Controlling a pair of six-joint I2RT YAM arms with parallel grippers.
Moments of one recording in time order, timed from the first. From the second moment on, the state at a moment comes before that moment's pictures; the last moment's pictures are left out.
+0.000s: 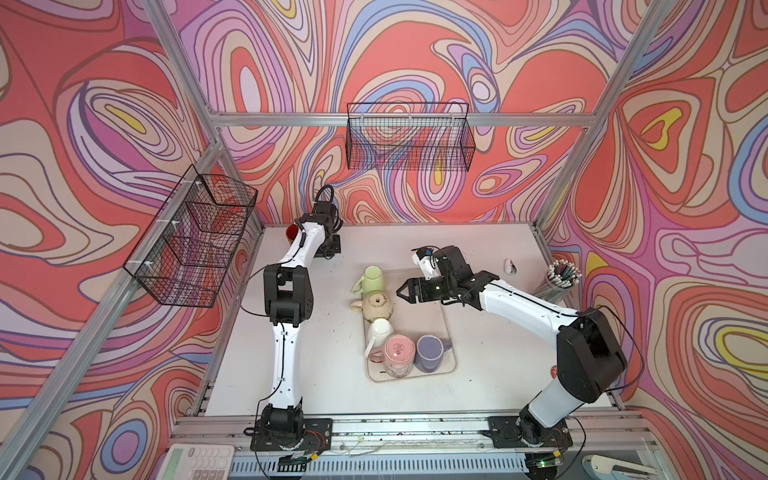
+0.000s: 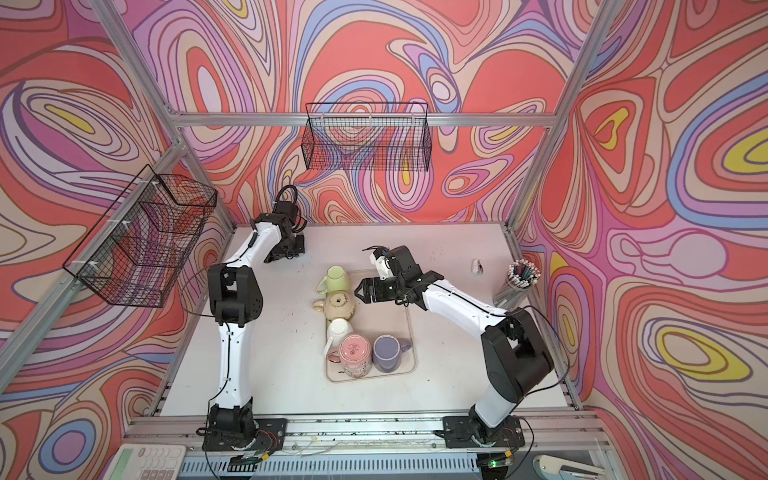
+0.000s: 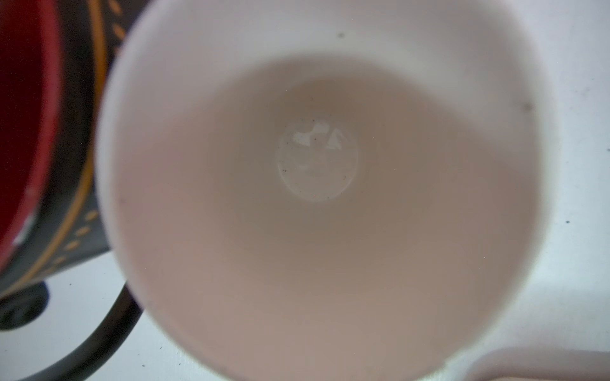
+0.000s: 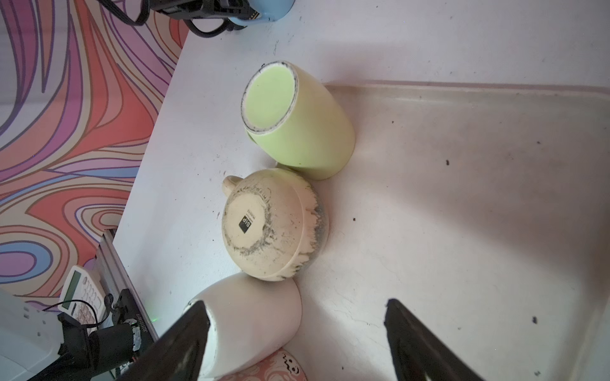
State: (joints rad) left arm -0.10 2.40 2.23 -1.03 -0.14 -0.24; right arm 0.57 1.65 1.18 -0.32 -0.39 0.40
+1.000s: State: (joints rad) left arm -0.13 2.03 2.05 -0.97 -0.08 -0.27; right arm 0.58 1.48 1.19 -0.54 -0.28 0.34
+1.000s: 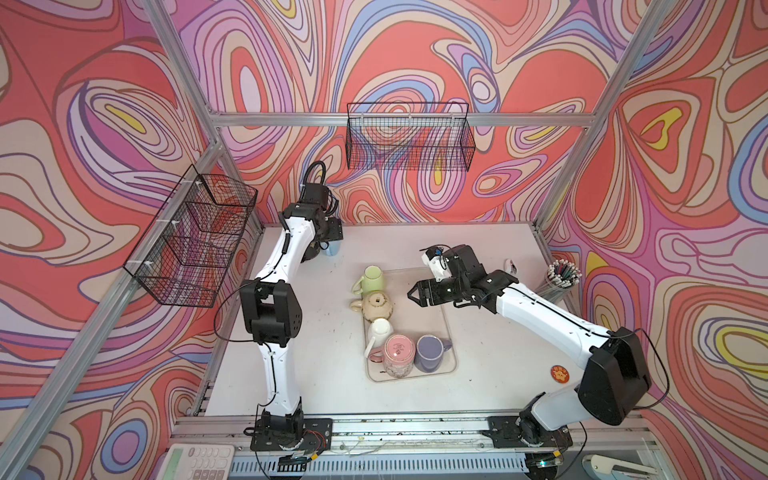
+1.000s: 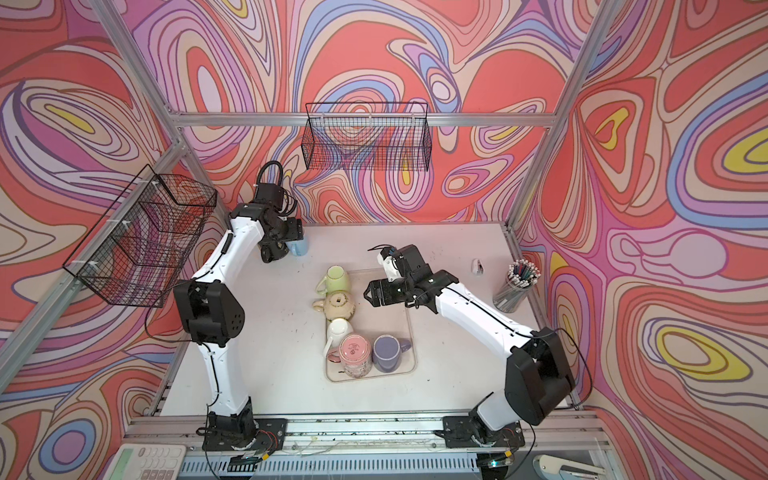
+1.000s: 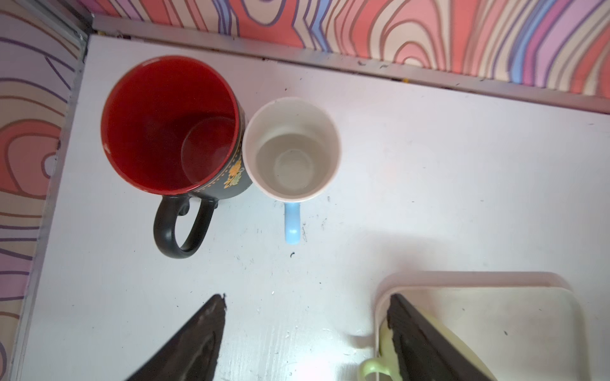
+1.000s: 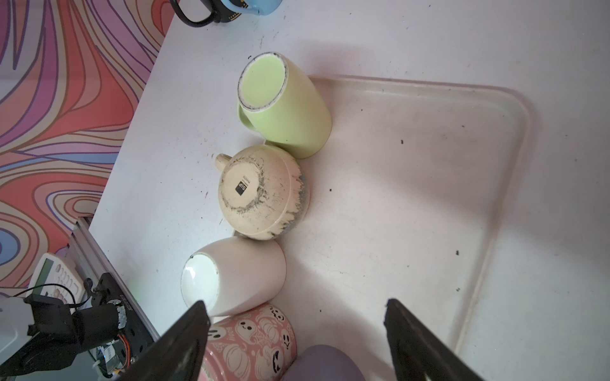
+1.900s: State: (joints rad) left arm -0.43 1.28 1.30 -0.80 -0.02 -0.33; right arm 0.76 1.23 0.93 -0.77 0.01 0.56
